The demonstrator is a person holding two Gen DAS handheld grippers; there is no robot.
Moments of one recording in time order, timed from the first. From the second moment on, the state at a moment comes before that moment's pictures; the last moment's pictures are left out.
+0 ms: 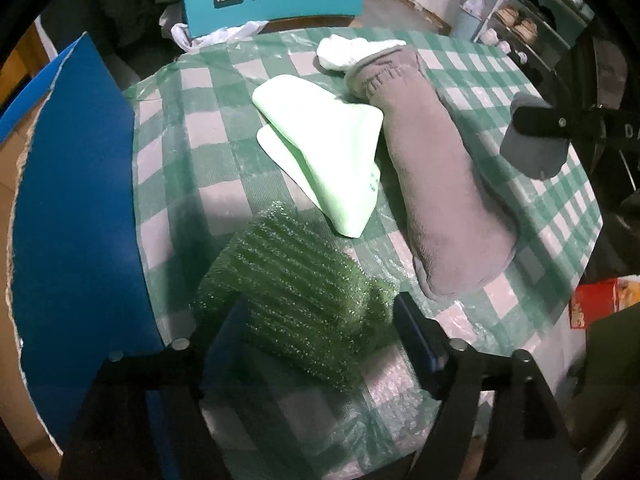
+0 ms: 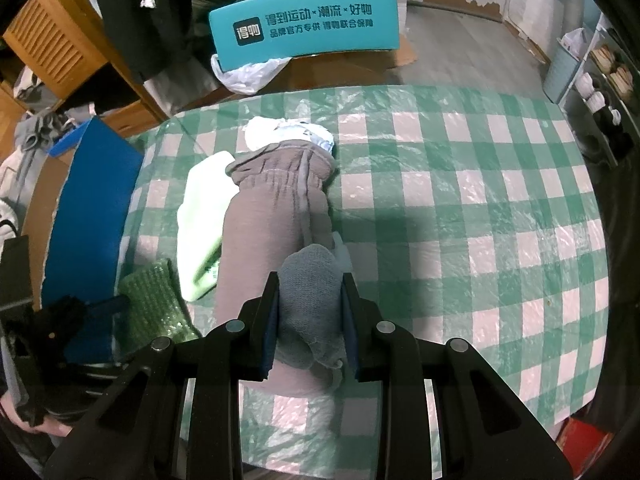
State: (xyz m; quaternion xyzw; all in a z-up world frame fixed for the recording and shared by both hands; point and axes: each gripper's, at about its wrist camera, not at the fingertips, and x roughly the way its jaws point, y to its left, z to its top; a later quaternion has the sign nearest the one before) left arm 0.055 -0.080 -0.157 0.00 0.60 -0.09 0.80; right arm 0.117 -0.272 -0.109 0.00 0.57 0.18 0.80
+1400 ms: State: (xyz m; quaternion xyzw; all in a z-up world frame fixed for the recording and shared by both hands) left arm 0.030 -0.110 -0.165 0.10 0.56 -0.05 0.82; right arm 0.094 -0.274 -0.075 0.00 0.55 0.20 0.81
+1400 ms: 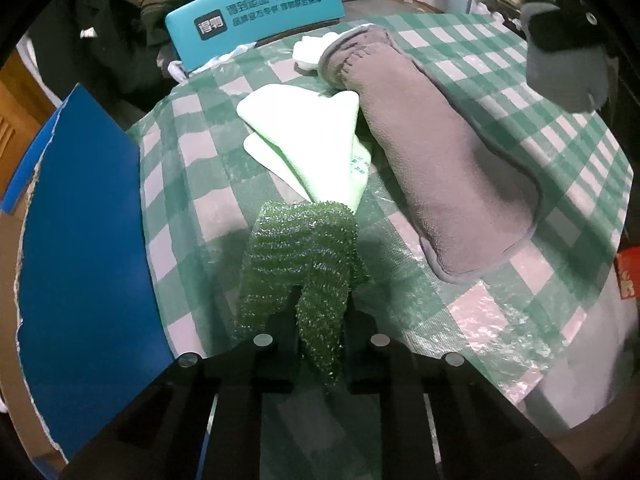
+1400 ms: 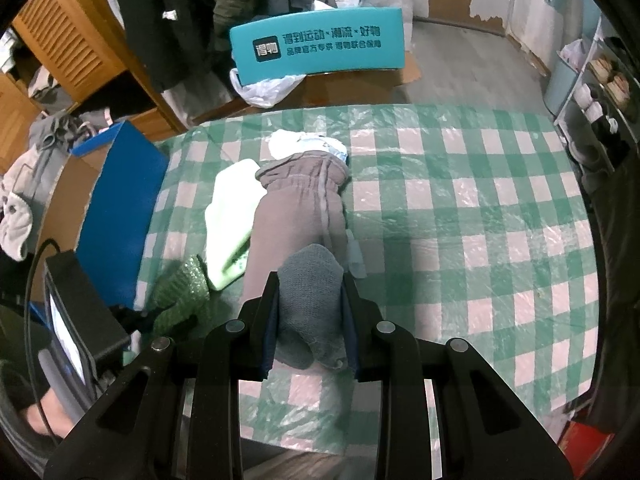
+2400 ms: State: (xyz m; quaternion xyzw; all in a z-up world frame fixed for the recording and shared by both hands) left arm 0.017 -0.068 -0.059 -0.01 0.51 -0.10 0.86; right arm 0.066 -0.229 -0.037 -0.03 0.51 0.25 0.82
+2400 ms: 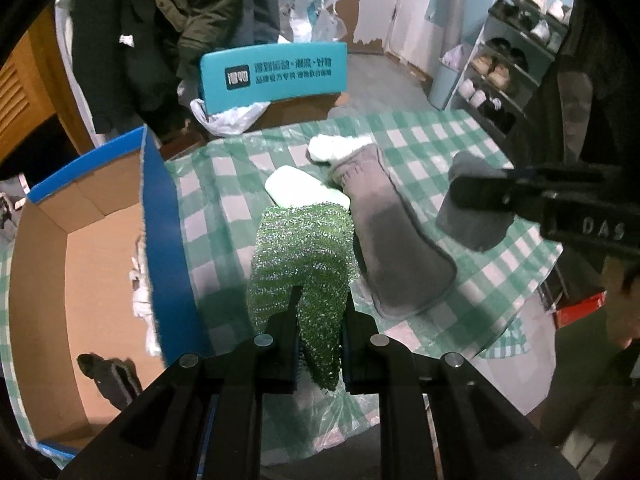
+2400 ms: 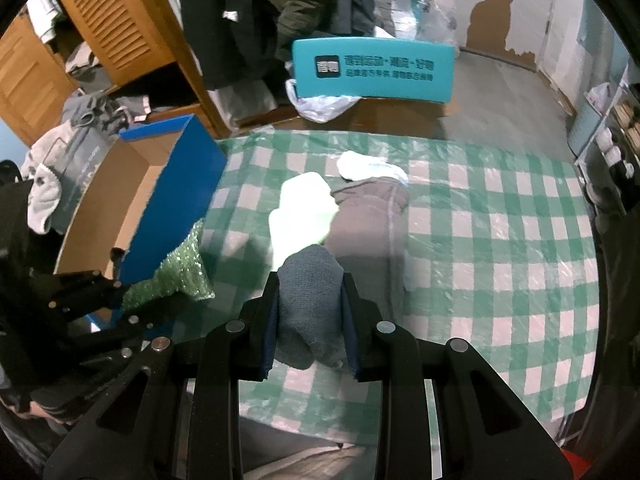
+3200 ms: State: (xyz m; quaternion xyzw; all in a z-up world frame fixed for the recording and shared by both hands) left arm -0.004 -0.001 -0.025 -0.05 0.47 -0.06 0.88; right arm 0.053 -0.143 -0.008 -0.05 0.48 0.33 0.81
